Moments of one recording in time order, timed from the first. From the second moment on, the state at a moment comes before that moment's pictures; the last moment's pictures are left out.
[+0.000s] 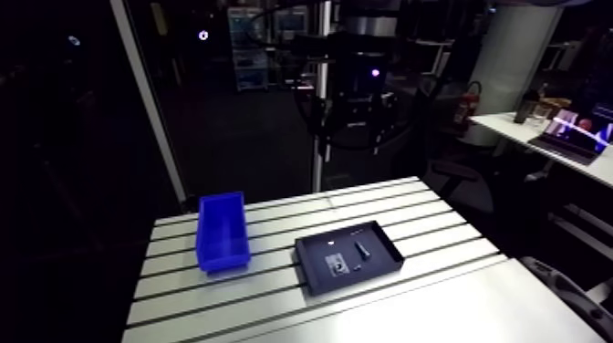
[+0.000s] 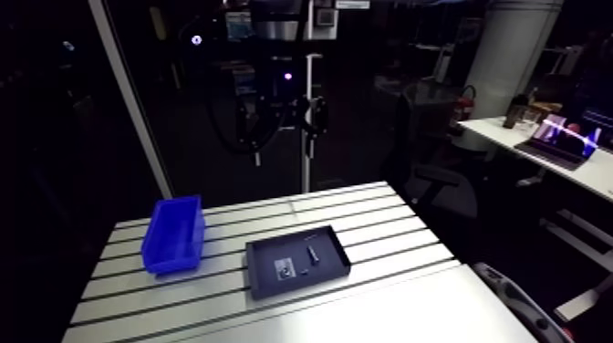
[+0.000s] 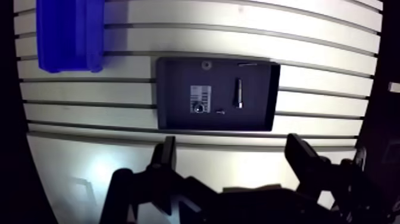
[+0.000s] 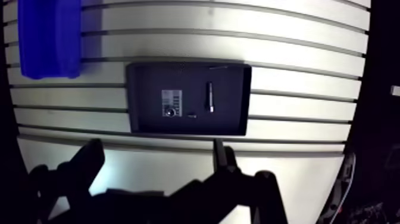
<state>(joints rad) -0.30 -1.46 1.69 -1.79 -1.56 -1.93</state>
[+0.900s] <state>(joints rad) -0.37 -1.41 1.83 -1.94 -1.56 -1.98</state>
